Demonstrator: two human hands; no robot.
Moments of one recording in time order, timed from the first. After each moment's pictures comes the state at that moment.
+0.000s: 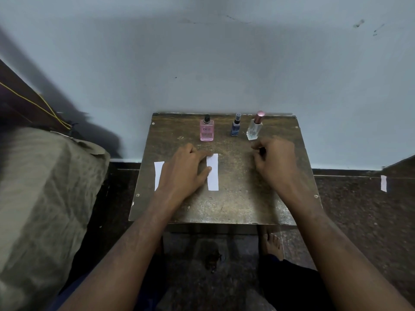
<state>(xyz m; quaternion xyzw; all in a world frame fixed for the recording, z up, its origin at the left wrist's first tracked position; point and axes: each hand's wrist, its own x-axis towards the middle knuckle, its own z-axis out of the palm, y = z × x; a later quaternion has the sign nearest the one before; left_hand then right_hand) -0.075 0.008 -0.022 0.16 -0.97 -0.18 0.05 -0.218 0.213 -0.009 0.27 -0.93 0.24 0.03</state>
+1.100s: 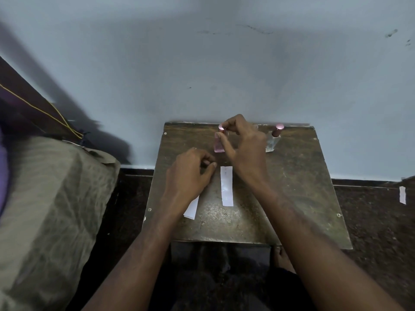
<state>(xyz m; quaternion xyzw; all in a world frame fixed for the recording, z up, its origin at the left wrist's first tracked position) -0.085 -0.022 -0.020 0.22 -0.93 -0.29 0.11 -0.211 0.096 -0.006 0.35 -0.80 0.46 0.13</state>
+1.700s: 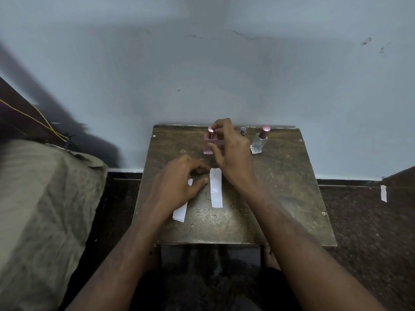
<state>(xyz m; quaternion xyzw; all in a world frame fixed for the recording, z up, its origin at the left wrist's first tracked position) -0.074 -0.029 -0.025 0.12 -0.95 -0.28 0.08 -0.206 0.102 -0.006 0.38 -0.81 0.44 0.07</state>
